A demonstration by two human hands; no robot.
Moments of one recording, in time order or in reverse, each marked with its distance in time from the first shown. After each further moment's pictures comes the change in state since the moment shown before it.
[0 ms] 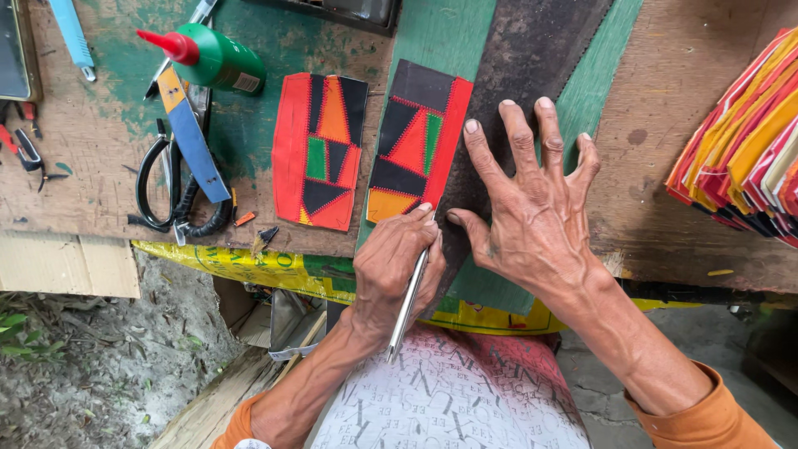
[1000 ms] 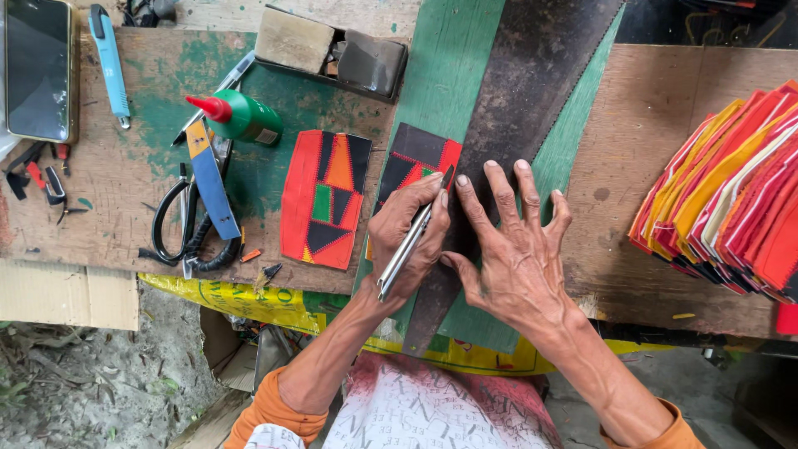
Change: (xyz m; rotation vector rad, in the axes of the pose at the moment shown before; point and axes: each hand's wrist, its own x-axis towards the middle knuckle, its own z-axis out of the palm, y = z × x) left_hand 0.051 -0.034 0.041 -0.218 0.224 -0.127; right_hand 0.001 0.000 -0.001 0.000 0.020 0.021
